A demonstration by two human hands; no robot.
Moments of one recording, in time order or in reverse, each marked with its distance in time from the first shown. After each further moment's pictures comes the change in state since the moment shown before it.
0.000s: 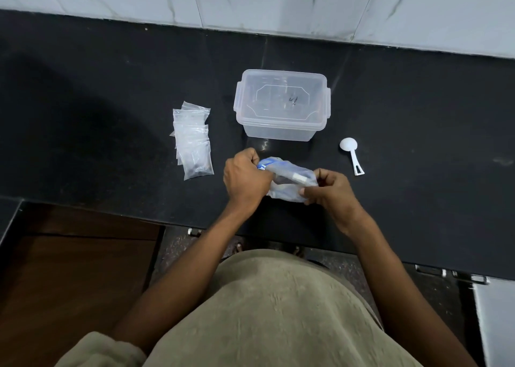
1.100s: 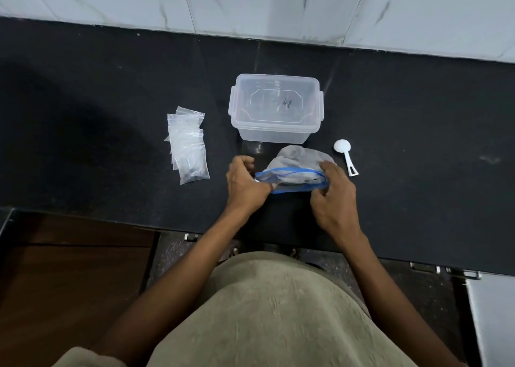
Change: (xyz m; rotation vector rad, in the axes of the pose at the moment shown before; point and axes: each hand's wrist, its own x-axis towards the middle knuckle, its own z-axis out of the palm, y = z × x) left_hand -0.003 -0.024 0.016 -0.200 -0.180 -0.182; right_hand -0.016 0.006 0.009 -0.747 0.462 -0.347
